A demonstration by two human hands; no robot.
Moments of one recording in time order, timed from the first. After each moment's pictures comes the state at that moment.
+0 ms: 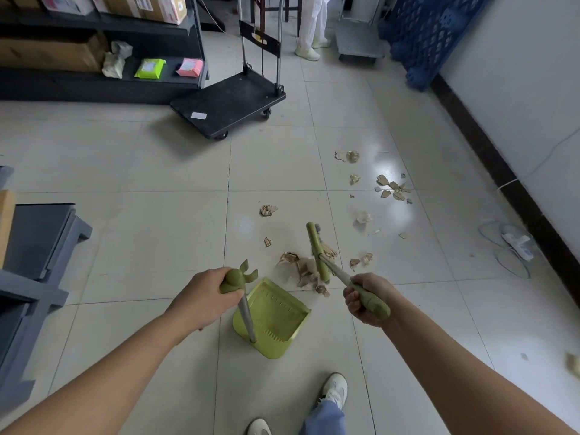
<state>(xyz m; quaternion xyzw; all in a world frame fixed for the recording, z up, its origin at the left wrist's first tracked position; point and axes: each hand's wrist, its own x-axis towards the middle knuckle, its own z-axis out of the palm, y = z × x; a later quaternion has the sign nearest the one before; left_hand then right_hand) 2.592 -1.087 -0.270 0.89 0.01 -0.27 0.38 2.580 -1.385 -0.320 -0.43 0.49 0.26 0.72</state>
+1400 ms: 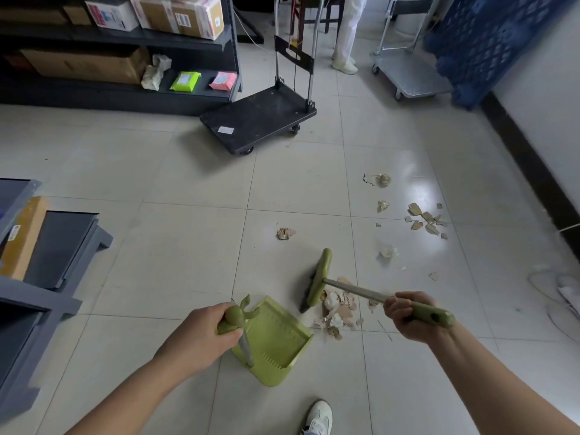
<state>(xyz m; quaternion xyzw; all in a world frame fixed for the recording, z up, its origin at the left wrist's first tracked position) 2.663 -1.115 -0.282 0.90 0.04 -0.24 0.36 2.715 -1.495 -0.342 -0.20 0.50 0.29 0.79</state>
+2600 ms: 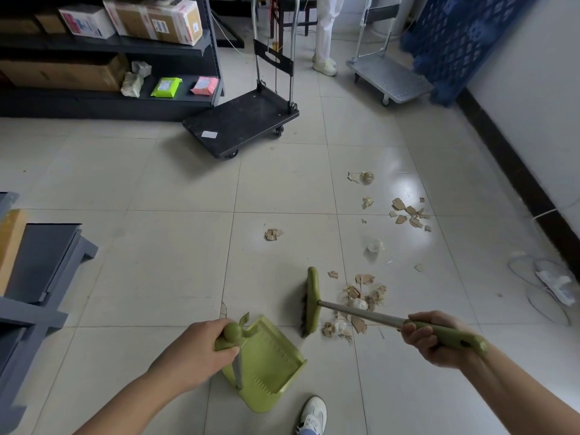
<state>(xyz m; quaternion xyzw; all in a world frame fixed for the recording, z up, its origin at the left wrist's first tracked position) 2.644 -1.132 -0.282 0.90 -0.01 -0.30 0.32 2.655 -1.548 -0.329 -0.29 0.49 0.35 0.75</state>
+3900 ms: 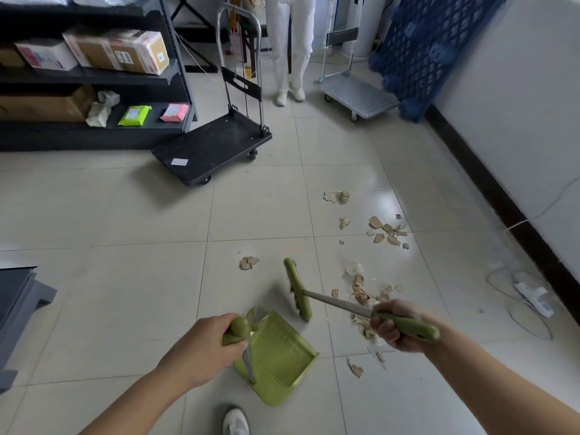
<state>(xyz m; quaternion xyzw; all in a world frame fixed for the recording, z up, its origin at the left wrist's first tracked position) 2.739 -1.239 -0.269 0.90 -0.04 -0.28 0.33 2.752 -1.603 -0.324 -0.42 0.45 0.39 0.69</state>
